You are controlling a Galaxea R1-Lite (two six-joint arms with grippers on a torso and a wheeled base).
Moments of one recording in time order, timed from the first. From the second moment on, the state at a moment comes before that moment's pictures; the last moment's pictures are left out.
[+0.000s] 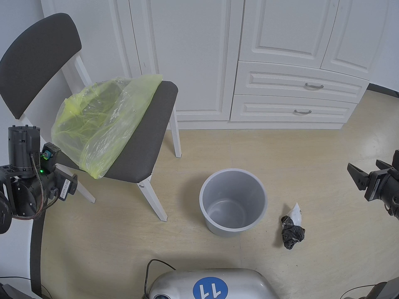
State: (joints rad) left arm -0.27 1.40 -0.64 -0.31 0.57 0.42; right arm 0.37 1.07 -0.42 -0.49 -0.41 0.05
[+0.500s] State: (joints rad) left arm -0.41 1.66 -0.75 -0.49 0.58 0.44; right arm 0.37 1.08 -0.43 -0.49 -0.42 0.03
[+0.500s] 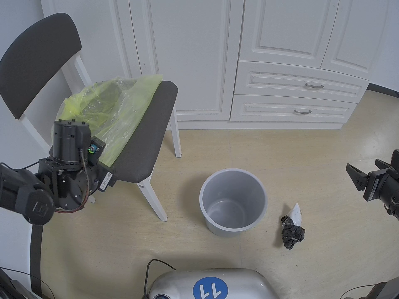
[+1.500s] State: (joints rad) left arm -0.28 1.84 -0.74 -1.11 0.64 0.79; right arm 0.37 1.07 -0.43 -0.49 -0.42 0.01
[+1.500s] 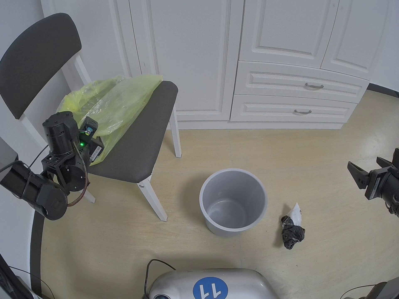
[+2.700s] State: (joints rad) left arm -0.27 1.95 -0.69 -1.25 0.65 0.82; right arm 0.37 1.06 -0.44 -0.49 -0.41 0.01
